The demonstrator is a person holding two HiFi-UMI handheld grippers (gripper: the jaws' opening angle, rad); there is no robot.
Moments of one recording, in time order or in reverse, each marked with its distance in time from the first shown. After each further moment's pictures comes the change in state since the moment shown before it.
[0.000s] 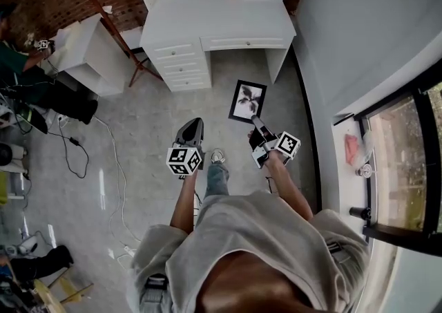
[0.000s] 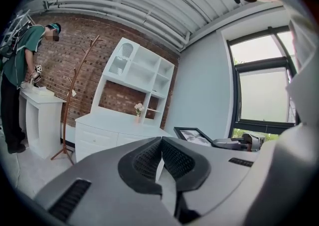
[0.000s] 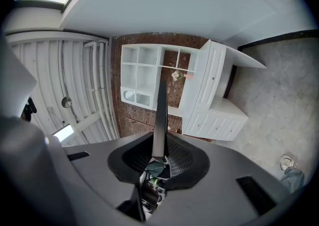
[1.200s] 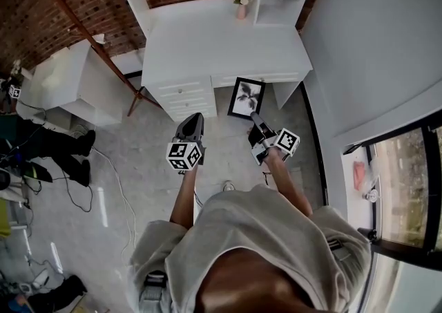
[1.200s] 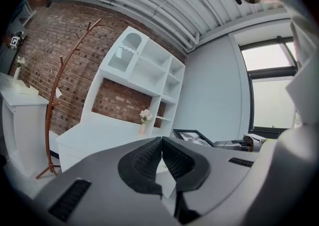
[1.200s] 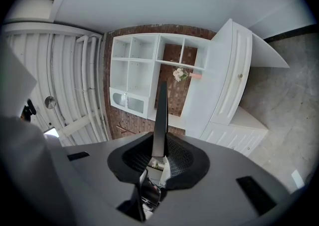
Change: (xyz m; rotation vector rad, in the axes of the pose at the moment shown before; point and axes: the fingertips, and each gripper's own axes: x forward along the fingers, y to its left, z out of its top) left arm 0.217 0.204 0.103 -0.013 -0.027 -0.073; right arm 0.282 -0.024 0.097 -0.032 -0.054 -0.022
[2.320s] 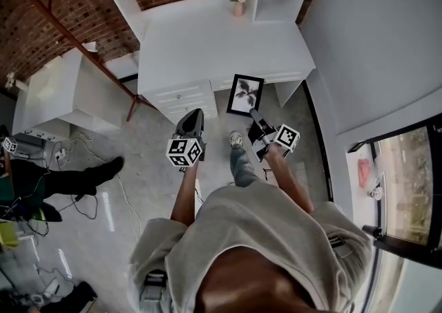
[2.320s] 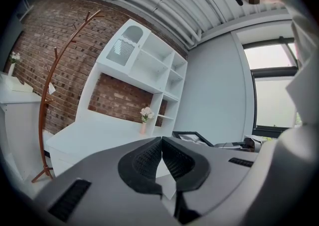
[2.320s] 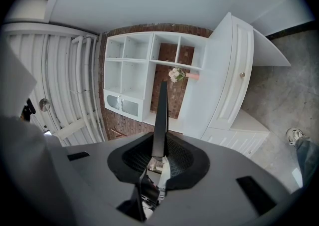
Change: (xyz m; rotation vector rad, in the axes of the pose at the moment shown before) left arm 0.066 0.038 -0.001 -0.003 0.022 -0.021; right arm 0.053 -0.032 0.026 0.018 -0.015 -0.009
